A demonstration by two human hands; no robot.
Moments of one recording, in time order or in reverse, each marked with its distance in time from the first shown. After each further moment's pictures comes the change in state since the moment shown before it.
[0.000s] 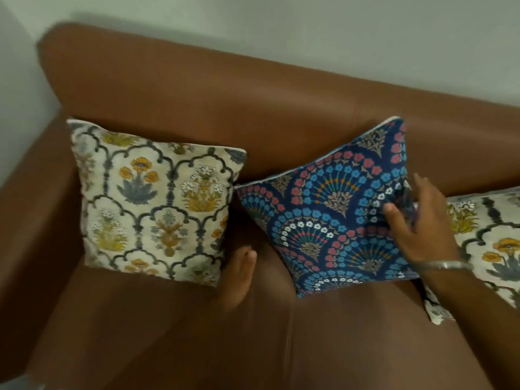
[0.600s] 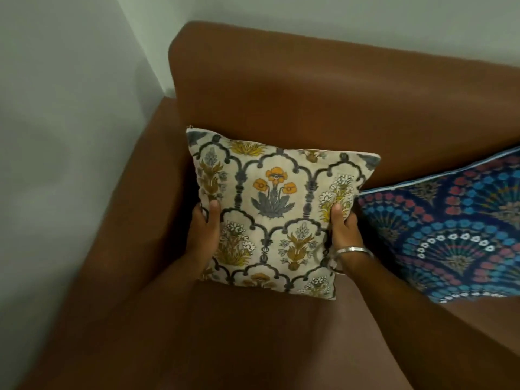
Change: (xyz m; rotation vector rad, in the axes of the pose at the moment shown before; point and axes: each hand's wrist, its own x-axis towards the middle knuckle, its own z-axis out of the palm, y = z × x) left_hand 0.159 -0.132 -0.276 -0.291 0.094 -0.199; right_hand -0.021 -0.239 0.298 0.697 -0.153 0.642
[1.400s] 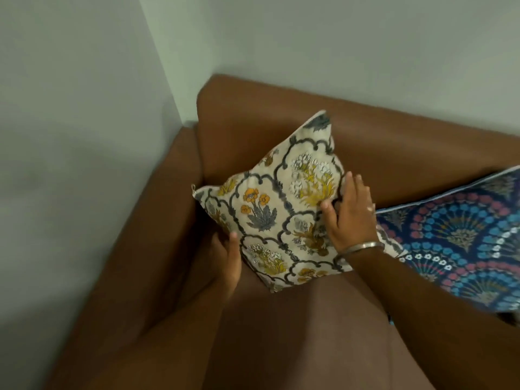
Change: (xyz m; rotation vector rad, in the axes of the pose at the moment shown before) left_hand -0.056 -0.019 0.039 -0.042 0.089 0.029; right_hand -0.042 -0.086 -0.028 -0.835 0.120 -0.668
